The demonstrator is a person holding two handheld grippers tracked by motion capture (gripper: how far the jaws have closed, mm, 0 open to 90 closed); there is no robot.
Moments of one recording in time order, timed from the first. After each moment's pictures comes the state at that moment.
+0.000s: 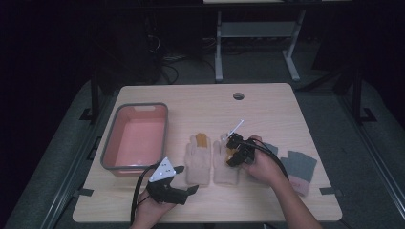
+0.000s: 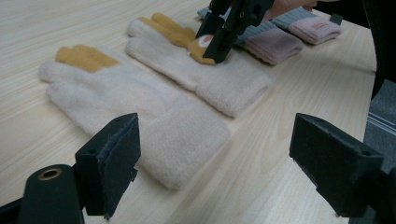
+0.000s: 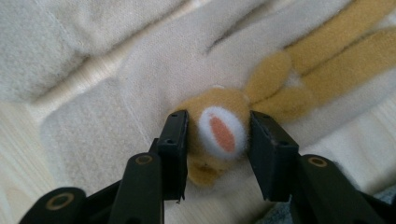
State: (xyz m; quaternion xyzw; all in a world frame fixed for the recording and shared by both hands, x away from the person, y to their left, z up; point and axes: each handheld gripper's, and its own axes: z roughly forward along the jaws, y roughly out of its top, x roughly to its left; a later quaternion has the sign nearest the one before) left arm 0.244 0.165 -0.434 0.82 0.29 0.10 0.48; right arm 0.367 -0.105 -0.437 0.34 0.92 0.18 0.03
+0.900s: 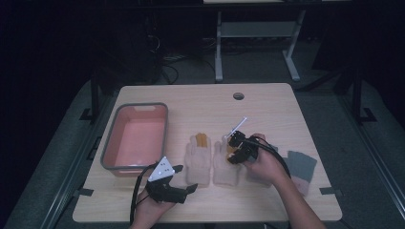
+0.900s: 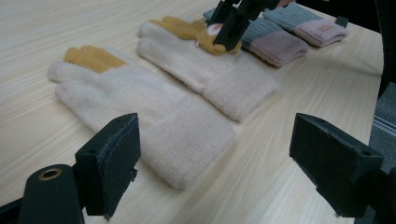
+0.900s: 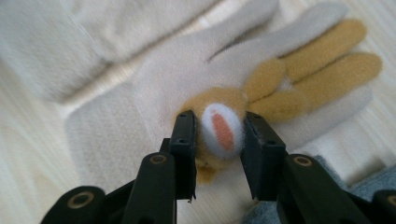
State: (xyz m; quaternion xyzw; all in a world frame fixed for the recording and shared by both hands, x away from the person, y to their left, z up) left arm 0.244 0.167 -0.433 0.82 0.30 0.11 0.48; right arm 0.362 -0.110 -0.417 0.33 0.92 0.20 0.03
